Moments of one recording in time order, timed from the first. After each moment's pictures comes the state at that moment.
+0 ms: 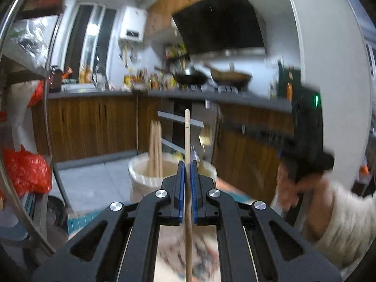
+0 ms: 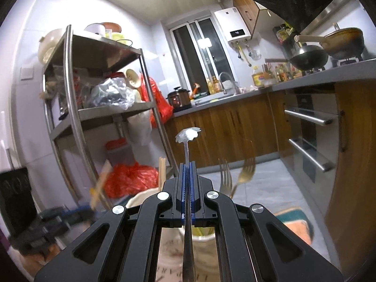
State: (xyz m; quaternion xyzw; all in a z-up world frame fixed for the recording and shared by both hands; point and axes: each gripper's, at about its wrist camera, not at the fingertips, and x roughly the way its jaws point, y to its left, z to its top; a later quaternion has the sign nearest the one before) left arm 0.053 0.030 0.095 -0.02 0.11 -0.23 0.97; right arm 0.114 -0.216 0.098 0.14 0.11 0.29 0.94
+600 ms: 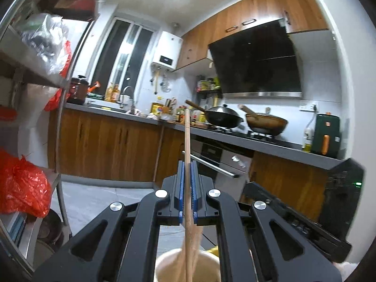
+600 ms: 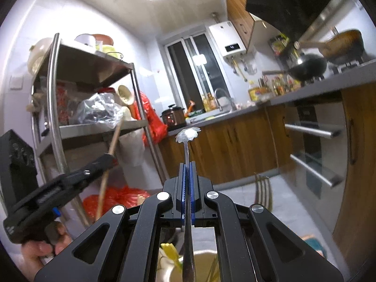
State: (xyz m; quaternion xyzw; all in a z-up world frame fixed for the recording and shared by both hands) left arm 0.167 0.032 0.123 -0.10 0.03 -0.14 0.98; right arm 0.169 -0.190 0.096 0.16 0.05 0.27 0.95
